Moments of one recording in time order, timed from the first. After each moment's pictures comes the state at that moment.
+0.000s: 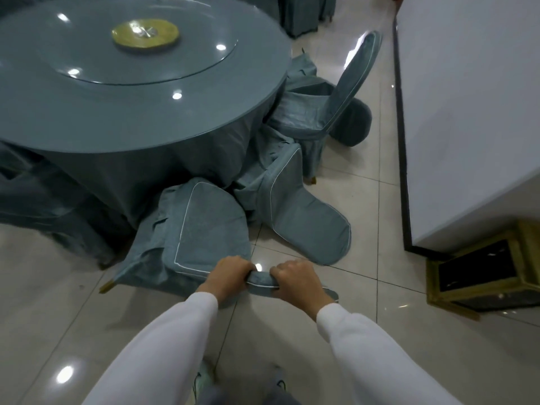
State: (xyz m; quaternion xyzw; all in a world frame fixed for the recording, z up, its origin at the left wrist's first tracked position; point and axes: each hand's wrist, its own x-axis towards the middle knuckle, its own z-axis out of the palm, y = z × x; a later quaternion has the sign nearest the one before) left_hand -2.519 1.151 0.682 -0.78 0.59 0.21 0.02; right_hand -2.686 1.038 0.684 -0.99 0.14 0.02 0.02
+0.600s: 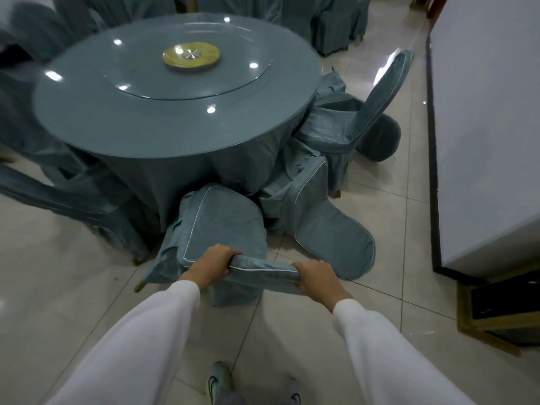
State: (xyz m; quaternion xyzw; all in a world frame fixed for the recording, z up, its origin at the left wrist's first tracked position) left_hand -2.445 1.218 0.721 -0.83 0.50 0.22 -0.07; right_hand -2.673 1.039 0.704 -0.96 0.23 0.08 0.15
